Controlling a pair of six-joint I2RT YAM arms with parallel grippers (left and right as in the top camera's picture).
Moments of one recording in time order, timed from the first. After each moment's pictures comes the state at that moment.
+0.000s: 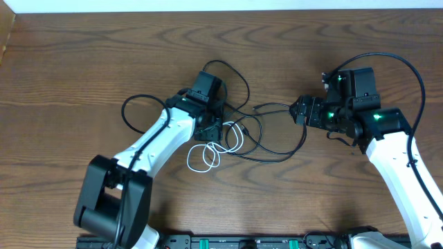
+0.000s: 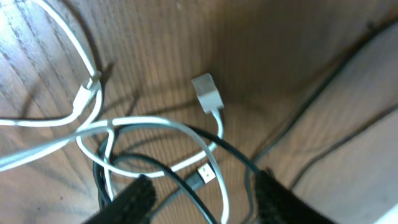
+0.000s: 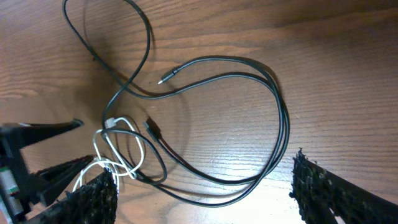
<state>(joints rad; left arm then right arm) -0.43 1.72 1.10 -0.63 0.16 -1.94 0.19 1.34 1.06 -0.74 -0.27 0.42</state>
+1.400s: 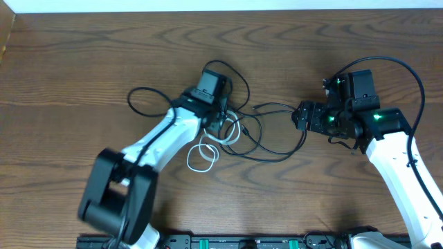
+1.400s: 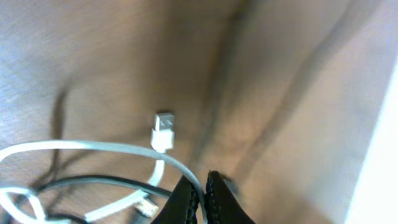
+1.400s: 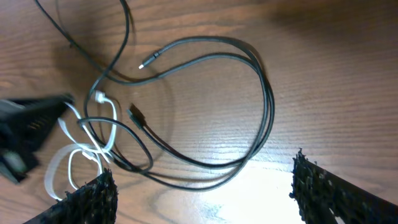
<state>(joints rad) -0.45 1.76 1.10 -0.41 0.03 -1.69 0.19 1.34 1.06 -0.82 -0.24 0.41</state>
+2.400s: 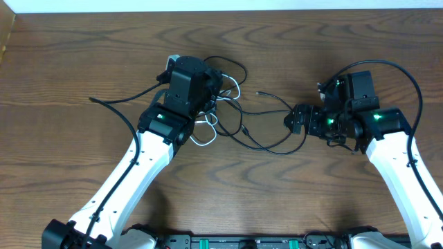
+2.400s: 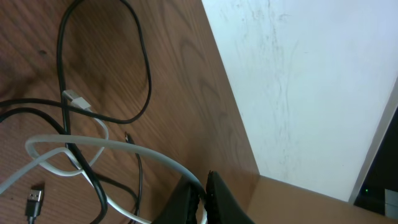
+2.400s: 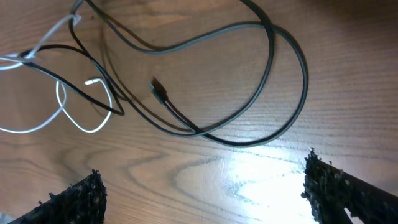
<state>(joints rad) -0.43 1.41 1.09 -0.26 -0.01 -1.47 0.19 1.34 1.06 -0.87 -0.36 0.41</state>
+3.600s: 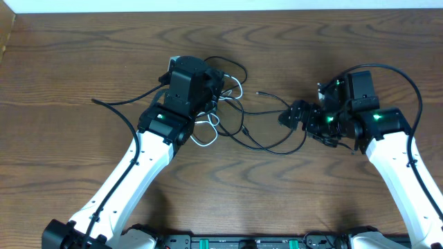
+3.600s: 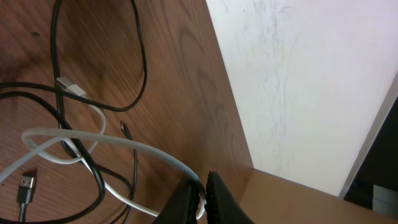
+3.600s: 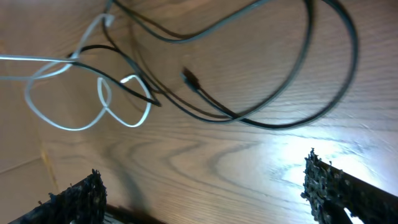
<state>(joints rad) -0.43 1.41 1.09 -0.26 0.03 -1.51 0.19 1.34 1.06 -0.84 -0.49 0.58</state>
